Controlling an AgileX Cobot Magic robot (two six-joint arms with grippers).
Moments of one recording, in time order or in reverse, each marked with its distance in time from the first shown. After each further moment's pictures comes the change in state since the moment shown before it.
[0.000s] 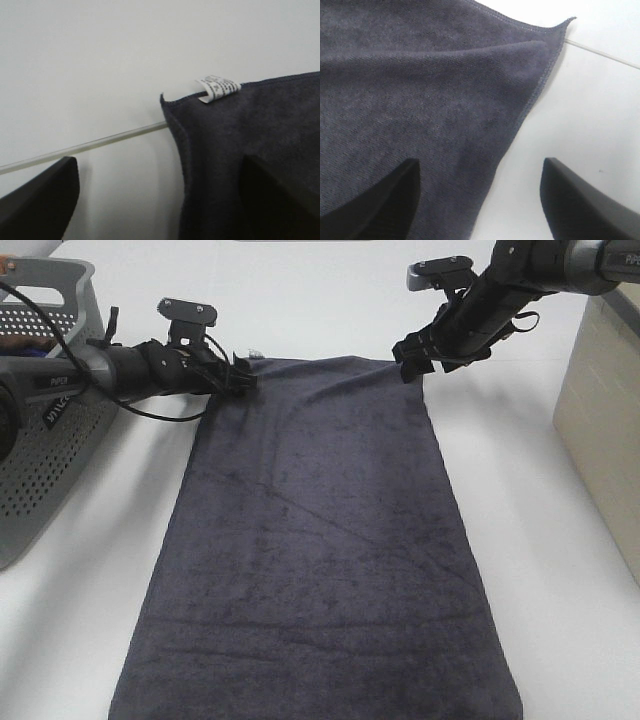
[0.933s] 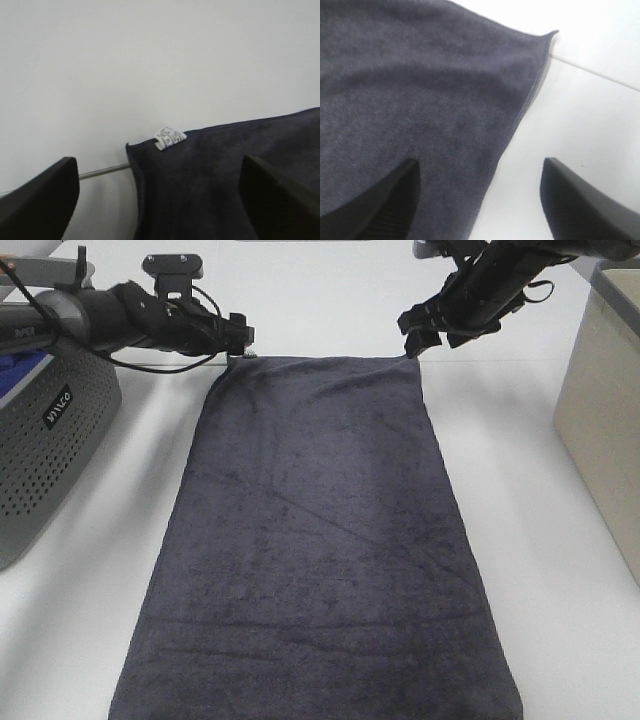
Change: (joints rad) left arm 0.007 -0.134 -0.005 -0.044 0.184 -0.081; right arm 0.000 -0.090 0.000 0.000 0.071 0.008
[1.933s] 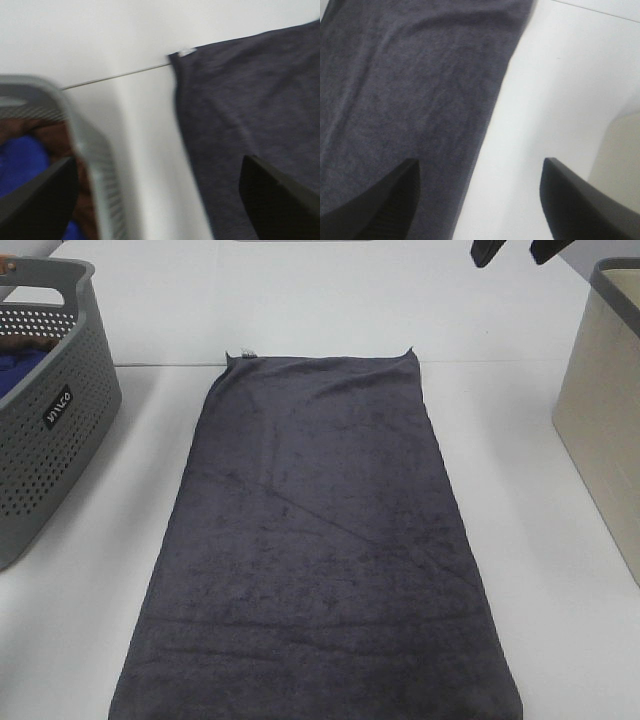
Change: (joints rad) left arm 0.032 -0.557 -0.007 0.594 0.963 -0.467; right arm 0.000 -0.401 -0.001 -0.117 0.528 0.275
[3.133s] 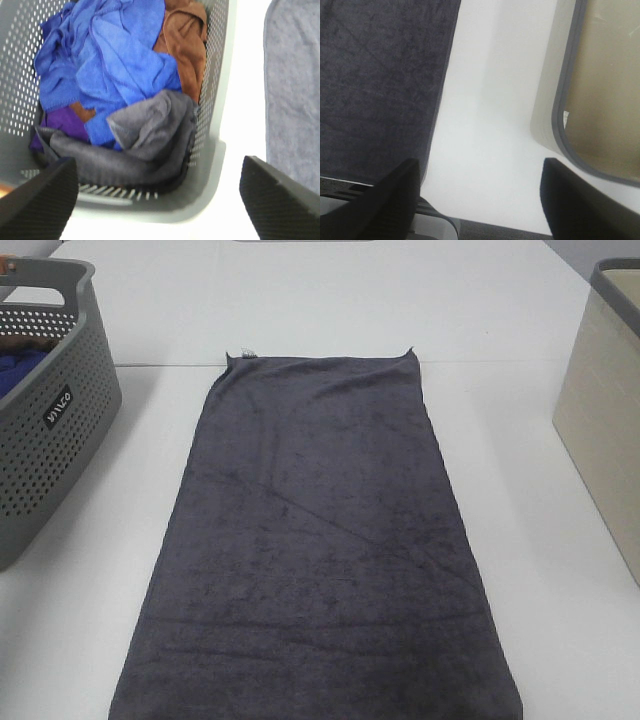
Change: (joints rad) left arm 0.305 -0.834 0.964 -0.108 -0.141 0.048; right arm -0.002 -0.920 0.880 -0.096 0.003 0.082
